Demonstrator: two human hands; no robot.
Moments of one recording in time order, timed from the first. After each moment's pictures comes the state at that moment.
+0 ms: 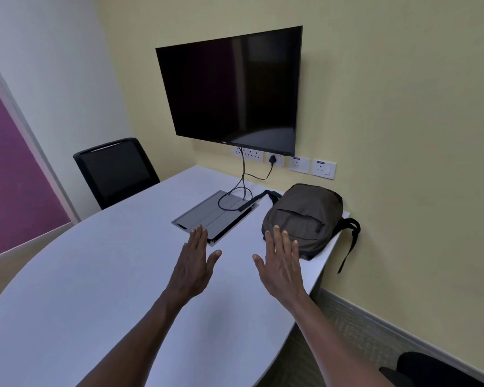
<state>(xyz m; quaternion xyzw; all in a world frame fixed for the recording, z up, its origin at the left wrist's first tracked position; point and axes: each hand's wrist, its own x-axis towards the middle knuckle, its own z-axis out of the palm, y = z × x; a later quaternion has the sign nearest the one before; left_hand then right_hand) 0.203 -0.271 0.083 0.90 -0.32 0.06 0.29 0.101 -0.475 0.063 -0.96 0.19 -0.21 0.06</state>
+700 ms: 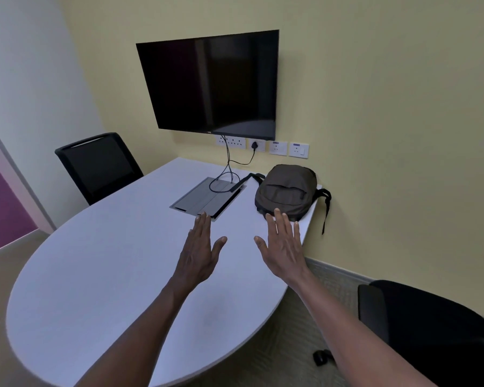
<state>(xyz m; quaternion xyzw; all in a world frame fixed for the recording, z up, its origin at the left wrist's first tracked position) 0.122 -0.130 0.100 0.86 -0.39 0.05 0.32 -0.007 -0.312 0.098 -0.94 0.24 -0.22 0.08</state>
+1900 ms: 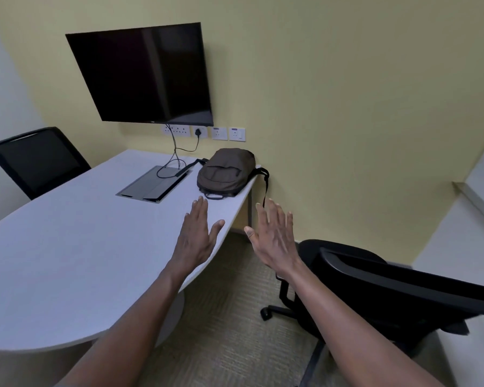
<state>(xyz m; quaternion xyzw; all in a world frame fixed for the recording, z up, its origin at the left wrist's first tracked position) -0.118 -0.220 0.109 0.84 -0.45 0.06 0.30 -0.279 -0.355 0.117 -0.93 0.29 -0.22 0.06</state>
